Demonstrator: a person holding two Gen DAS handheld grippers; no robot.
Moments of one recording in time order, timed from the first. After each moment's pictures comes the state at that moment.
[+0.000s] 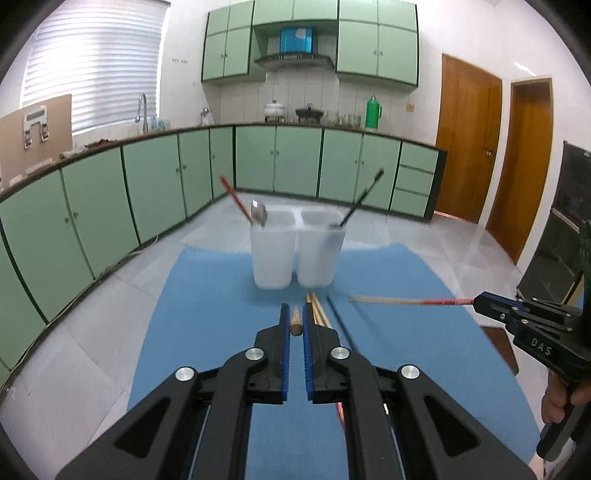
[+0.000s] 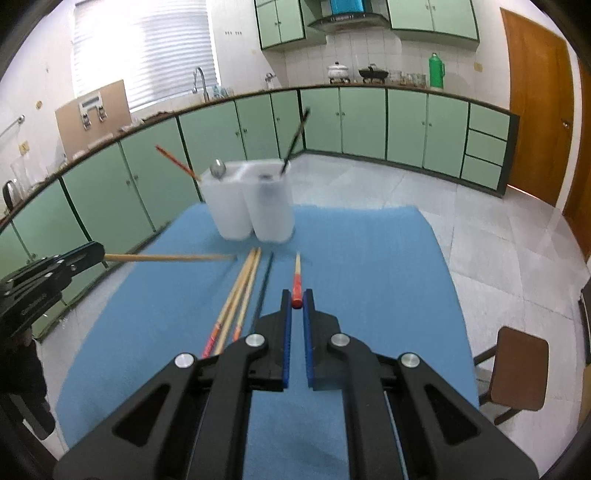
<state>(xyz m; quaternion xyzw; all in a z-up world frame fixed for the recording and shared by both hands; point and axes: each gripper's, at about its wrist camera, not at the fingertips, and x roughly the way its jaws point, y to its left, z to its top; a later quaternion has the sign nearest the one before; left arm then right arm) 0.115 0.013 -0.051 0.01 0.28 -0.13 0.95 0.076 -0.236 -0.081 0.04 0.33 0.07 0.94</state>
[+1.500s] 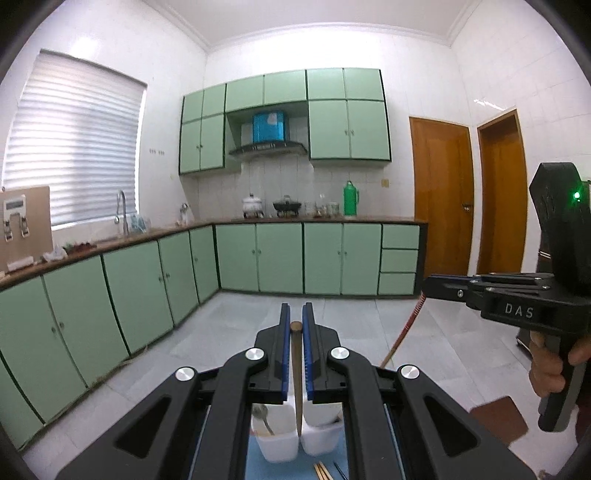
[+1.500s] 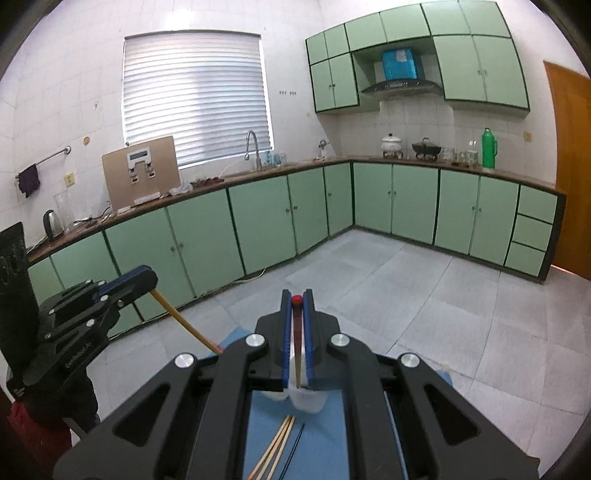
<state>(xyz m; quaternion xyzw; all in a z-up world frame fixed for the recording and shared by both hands) 0.218 -0.010 0.104 0.04 0.10 -0.17 0.98 0.220 -0.239 0.118 0.02 0.21 0.16 0.96</state>
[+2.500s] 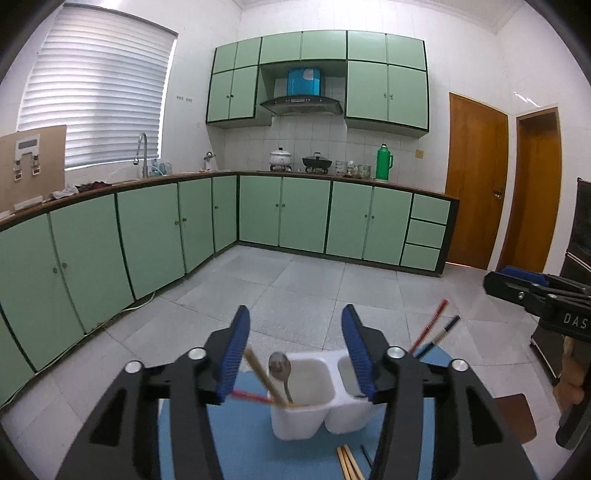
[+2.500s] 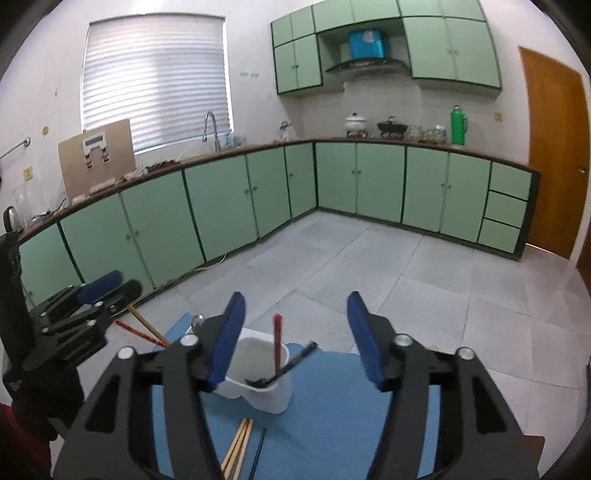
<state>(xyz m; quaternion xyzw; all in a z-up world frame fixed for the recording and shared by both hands) 0.284 0.017 0.004 0.00 0.19 -0.13 0.97 0.250 -0.244 0.019 0.02 0.24 0.08 0.97</state>
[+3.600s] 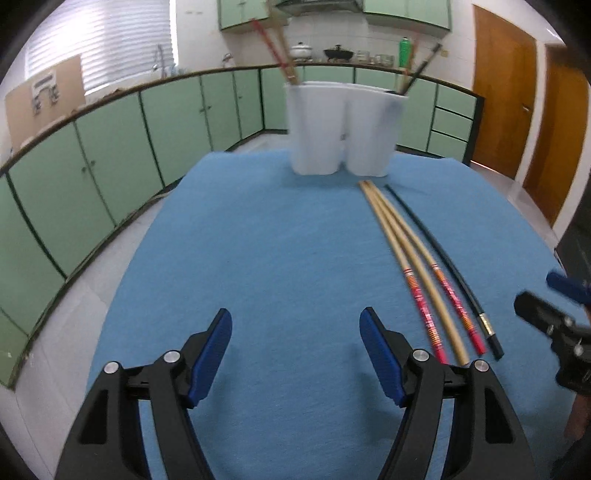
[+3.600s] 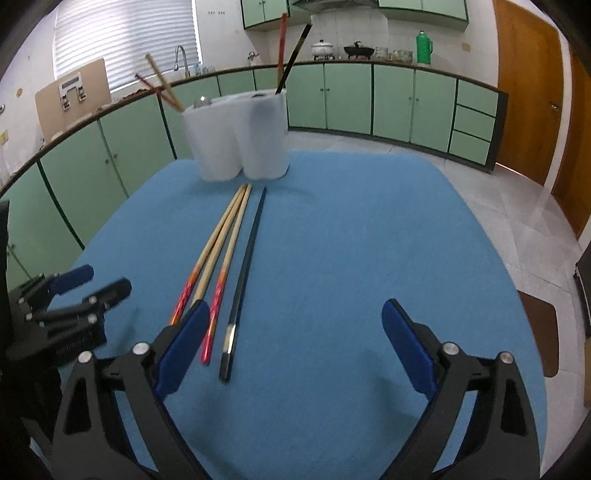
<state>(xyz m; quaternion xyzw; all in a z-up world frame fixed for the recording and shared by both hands) 0.133 0.034 -0.184 0.04 0.39 -0.06 0.92 0.072 -0.188 -0.197 0.03 0.38 0.03 0.92</state>
